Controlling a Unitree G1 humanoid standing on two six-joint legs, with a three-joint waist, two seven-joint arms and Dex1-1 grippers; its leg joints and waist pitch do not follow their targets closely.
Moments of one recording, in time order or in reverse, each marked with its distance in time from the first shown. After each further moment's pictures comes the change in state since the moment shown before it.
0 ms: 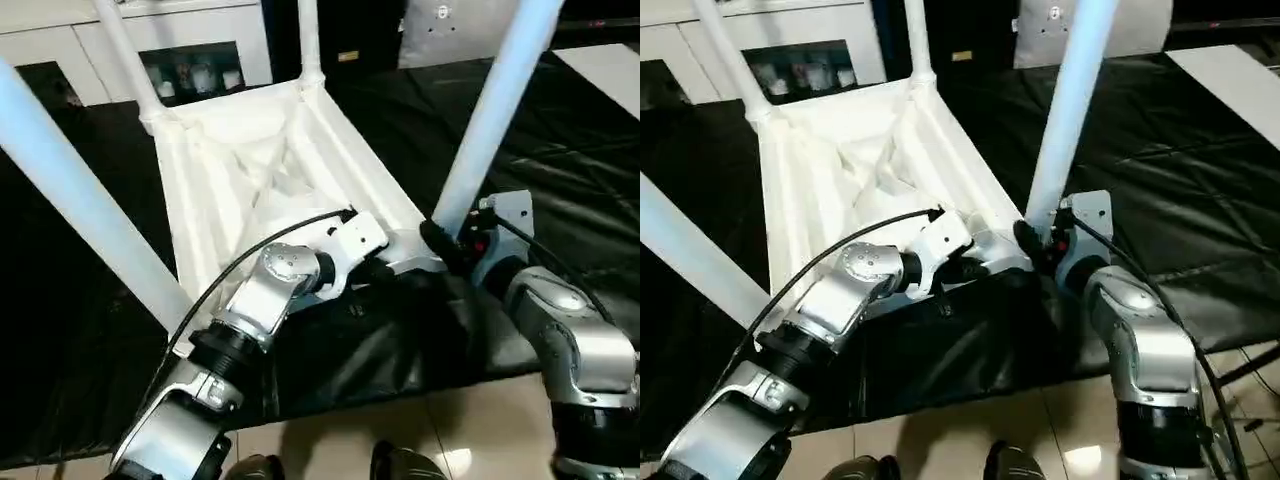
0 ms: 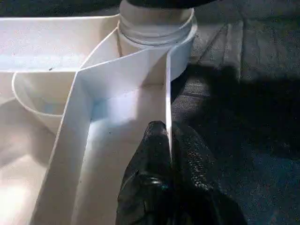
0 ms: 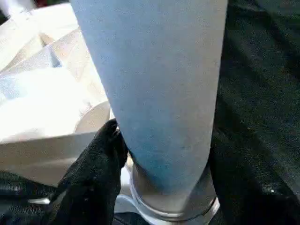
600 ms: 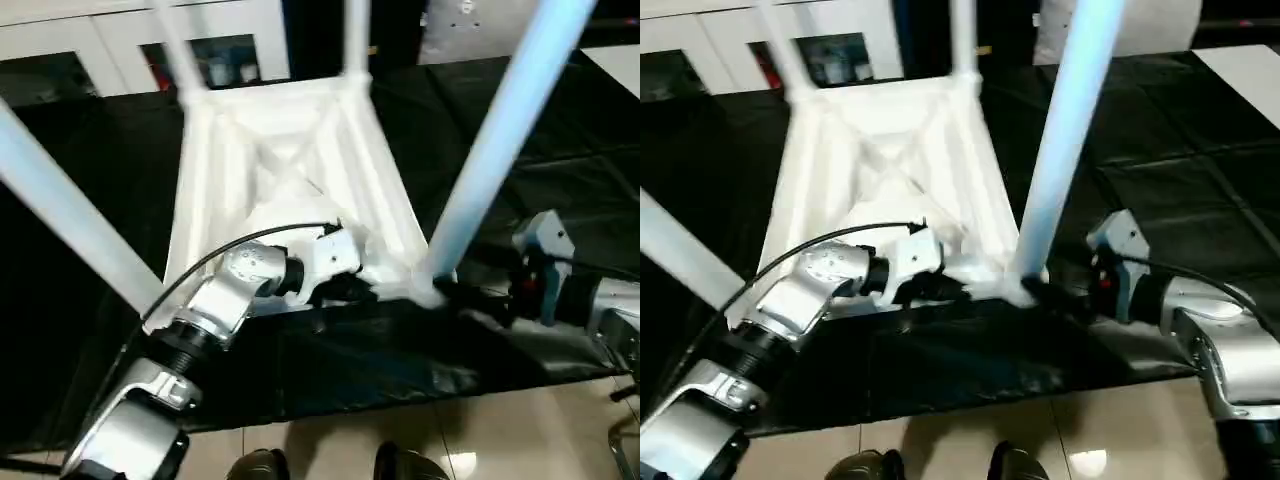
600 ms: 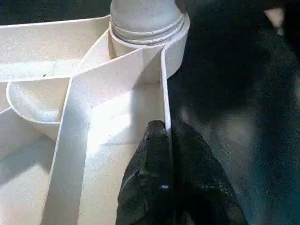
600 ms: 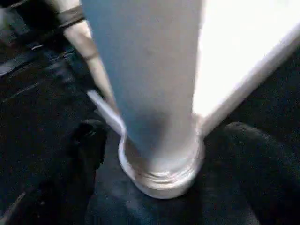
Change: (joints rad) left arm 0.015 0.201 -0.058 0.023 -0.050 -0.281 -0.352; right arm 0.084 -0.410 0.084 0.060 0.103 -0.212 0.666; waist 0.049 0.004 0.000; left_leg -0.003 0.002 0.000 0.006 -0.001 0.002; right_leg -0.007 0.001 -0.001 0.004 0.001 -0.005
